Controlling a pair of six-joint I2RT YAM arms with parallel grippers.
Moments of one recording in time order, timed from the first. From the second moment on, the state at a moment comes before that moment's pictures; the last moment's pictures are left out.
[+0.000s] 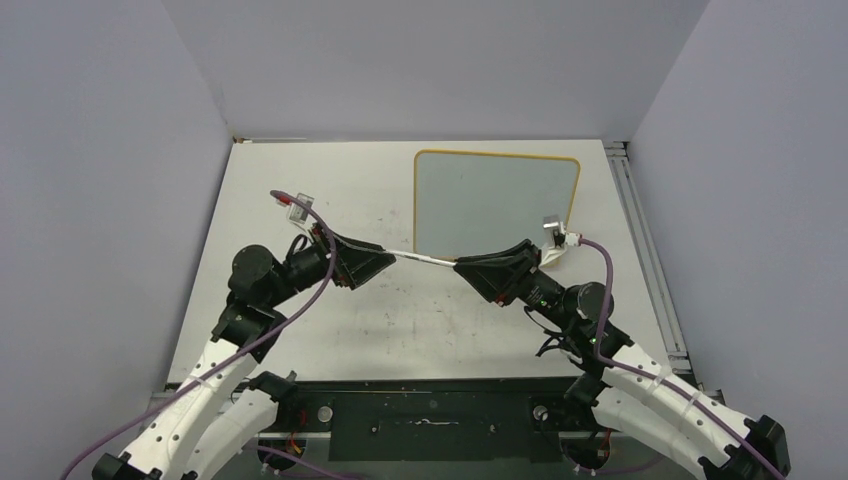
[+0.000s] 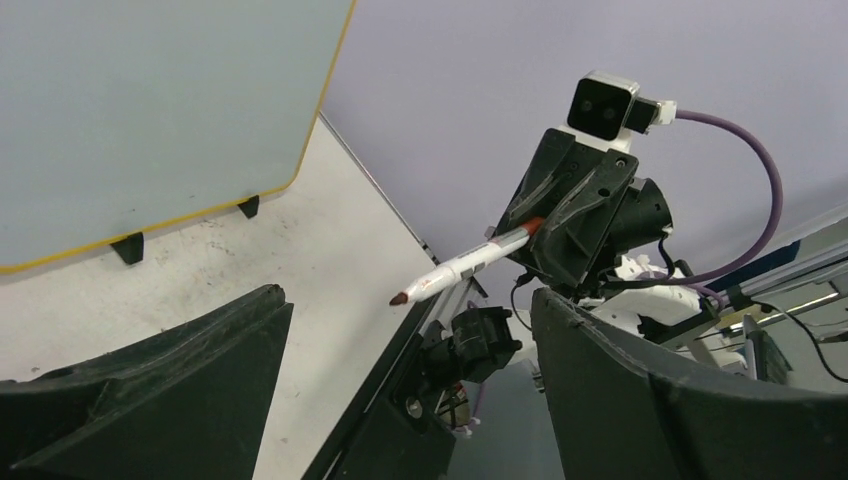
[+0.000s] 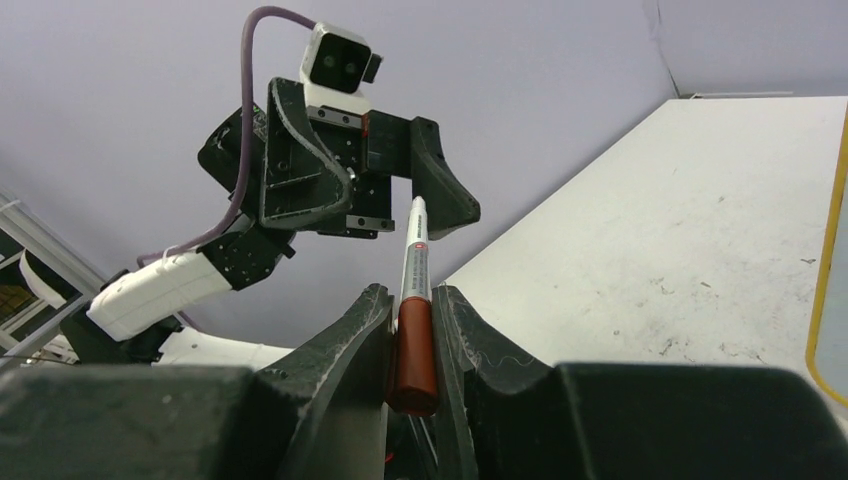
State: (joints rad) left arm -0.43 0.74 0.64 0.22 0.58 -0.95; right arm 0.73 0.71 0.45 0.61 -0.30 0.75
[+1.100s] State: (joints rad) left arm -0.64 0.77 1.02 -0.60 0.60 0.06; right arm 0.67 0.91 0.75 0.23 -0.66 0.72
